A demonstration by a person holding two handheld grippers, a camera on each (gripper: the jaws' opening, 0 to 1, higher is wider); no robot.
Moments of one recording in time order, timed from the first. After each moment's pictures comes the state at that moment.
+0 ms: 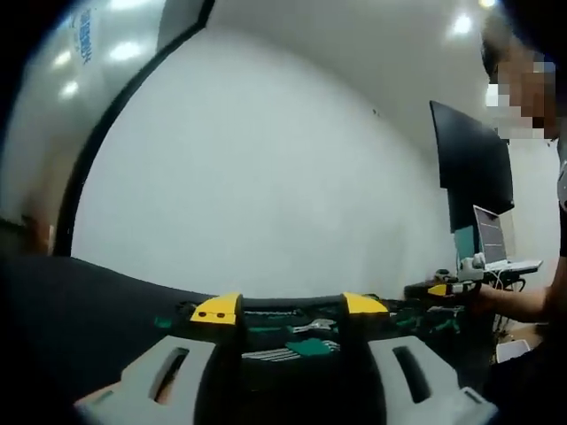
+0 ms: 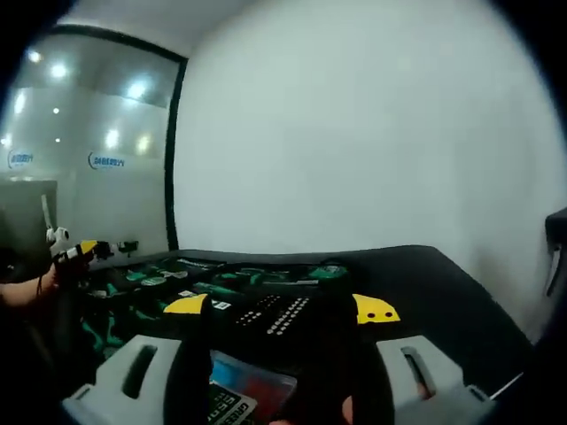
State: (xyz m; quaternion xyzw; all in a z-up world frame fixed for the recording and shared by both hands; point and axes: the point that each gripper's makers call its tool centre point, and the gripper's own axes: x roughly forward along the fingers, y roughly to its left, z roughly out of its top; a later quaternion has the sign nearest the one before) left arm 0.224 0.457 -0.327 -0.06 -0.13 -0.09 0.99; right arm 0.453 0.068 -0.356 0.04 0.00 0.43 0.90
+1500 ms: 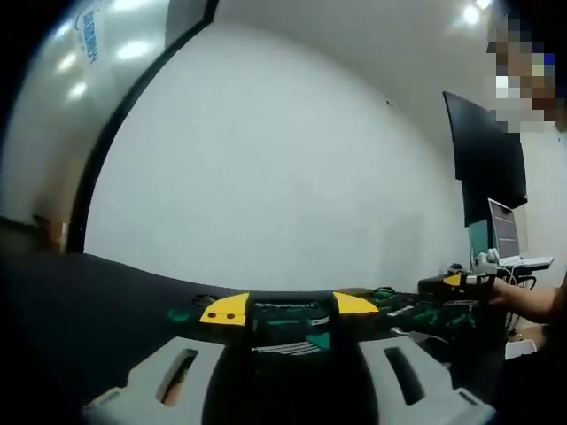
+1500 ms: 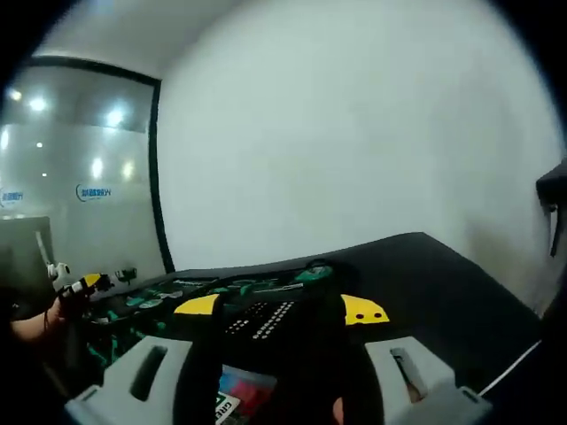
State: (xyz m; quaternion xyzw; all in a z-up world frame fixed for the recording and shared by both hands) left arm 0.234 0.471 -0.340 -0.05 -0.10 -0.05 0.99; right arm 0.467 0.048 -0.357 0.13 0.01 0.41 0.90
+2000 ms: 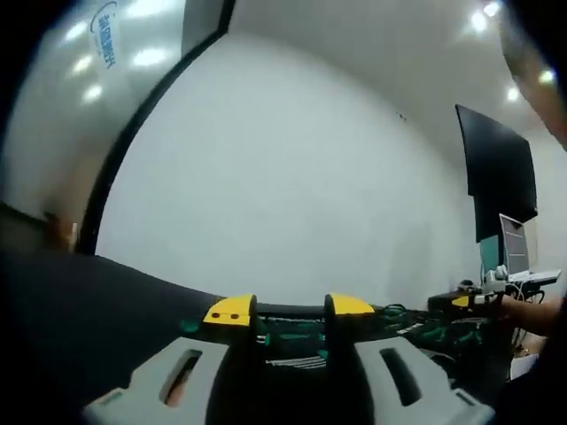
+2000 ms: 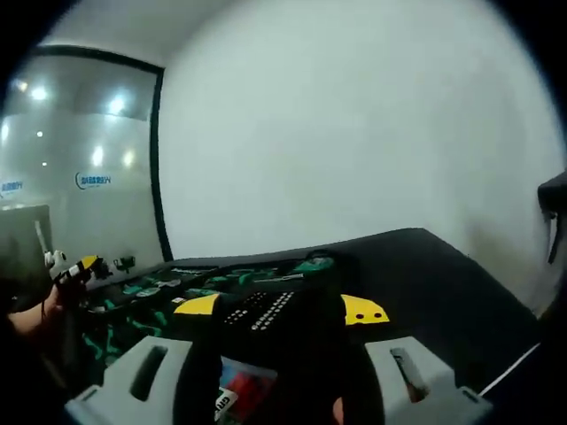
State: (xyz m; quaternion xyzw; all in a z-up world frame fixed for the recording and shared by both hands) left arm 0.221 0.491 -0.320 -0.09 -0.16 -0.02 0.98; right arm 0.463 0.056 -0.365 0.11 0.03 0.42 0.90
